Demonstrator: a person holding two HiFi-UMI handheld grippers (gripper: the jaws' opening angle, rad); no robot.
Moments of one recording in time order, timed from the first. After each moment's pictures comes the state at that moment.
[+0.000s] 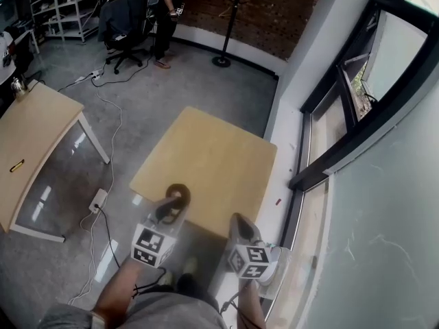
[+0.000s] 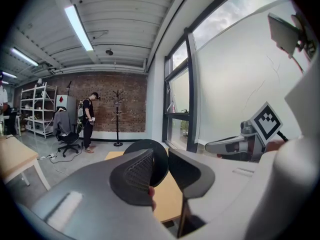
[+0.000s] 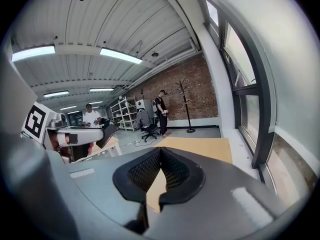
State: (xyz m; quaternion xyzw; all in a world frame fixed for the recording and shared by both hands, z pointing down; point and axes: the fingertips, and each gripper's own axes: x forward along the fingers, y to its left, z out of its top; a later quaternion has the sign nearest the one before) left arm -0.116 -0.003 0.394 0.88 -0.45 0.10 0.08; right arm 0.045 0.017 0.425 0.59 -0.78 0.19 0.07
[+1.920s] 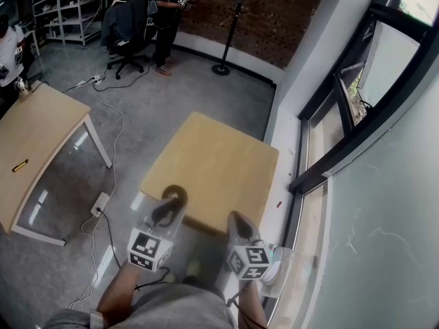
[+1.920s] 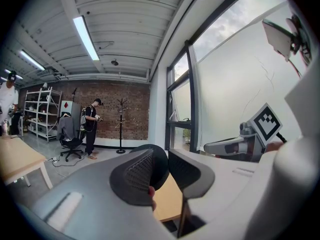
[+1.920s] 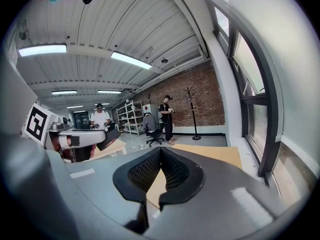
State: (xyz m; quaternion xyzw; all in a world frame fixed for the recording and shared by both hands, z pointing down) left arm -0.181 0.030 0.359 0.88 -0.47 0.06 0.06; right arm -0.022 0.041 0.384 0.57 -0.81 0.15 0.06
